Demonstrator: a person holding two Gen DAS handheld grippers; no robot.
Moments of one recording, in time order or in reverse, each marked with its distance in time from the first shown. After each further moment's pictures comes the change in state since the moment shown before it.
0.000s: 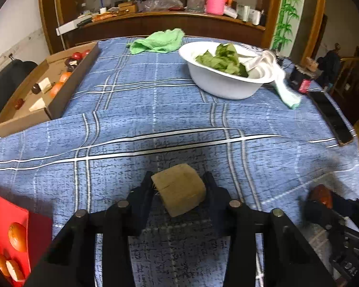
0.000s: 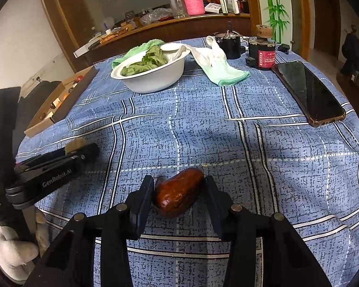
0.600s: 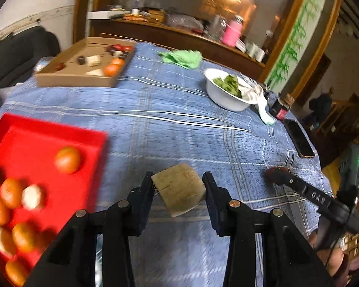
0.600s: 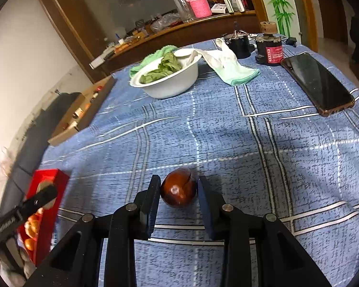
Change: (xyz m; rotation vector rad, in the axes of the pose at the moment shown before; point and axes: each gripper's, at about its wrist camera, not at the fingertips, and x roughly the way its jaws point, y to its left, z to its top) left arm -0.116 0.064 -0.071 -0.222 -0.101 -0.098; right arm -0.016 -0.005 -0.005 0.070 -0.023 0.170
